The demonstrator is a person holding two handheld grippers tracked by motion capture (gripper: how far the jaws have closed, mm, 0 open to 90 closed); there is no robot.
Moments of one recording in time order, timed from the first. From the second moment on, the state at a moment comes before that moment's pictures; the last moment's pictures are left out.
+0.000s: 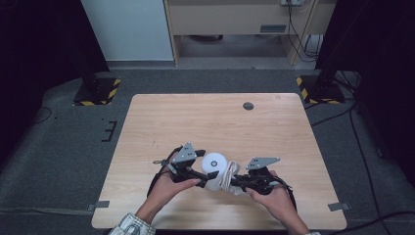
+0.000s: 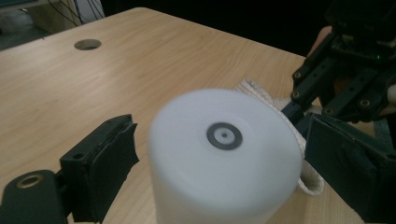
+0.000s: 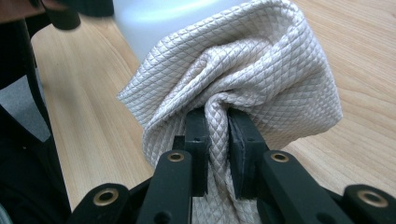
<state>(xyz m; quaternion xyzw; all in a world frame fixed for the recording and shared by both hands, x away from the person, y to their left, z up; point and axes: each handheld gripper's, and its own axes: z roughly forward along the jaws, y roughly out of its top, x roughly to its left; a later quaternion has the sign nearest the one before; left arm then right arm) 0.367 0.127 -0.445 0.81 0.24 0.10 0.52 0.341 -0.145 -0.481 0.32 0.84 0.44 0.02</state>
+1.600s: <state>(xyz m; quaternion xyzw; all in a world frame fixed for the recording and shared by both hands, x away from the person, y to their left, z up) 0.392 0.123 -0.449 0.82 0.26 0.02 0.51 0.327 -0.088 -0.475 0.25 0.84 0.48 -0.02</state>
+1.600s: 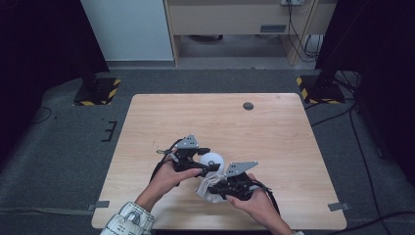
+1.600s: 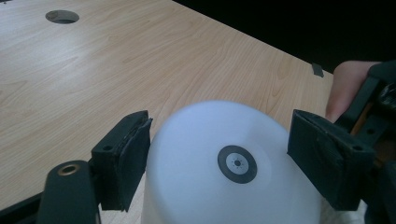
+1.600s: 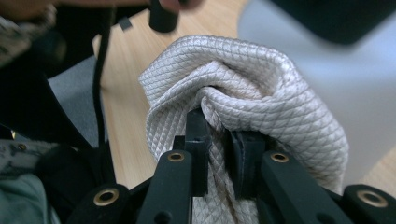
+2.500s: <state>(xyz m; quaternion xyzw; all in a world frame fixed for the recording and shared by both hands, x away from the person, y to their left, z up) 0.392 0.123 -0.447 0.82 0.26 0.02 0.50 0.330 -0.096 -0.505 0.27 0.86 0.43 -0.03</state>
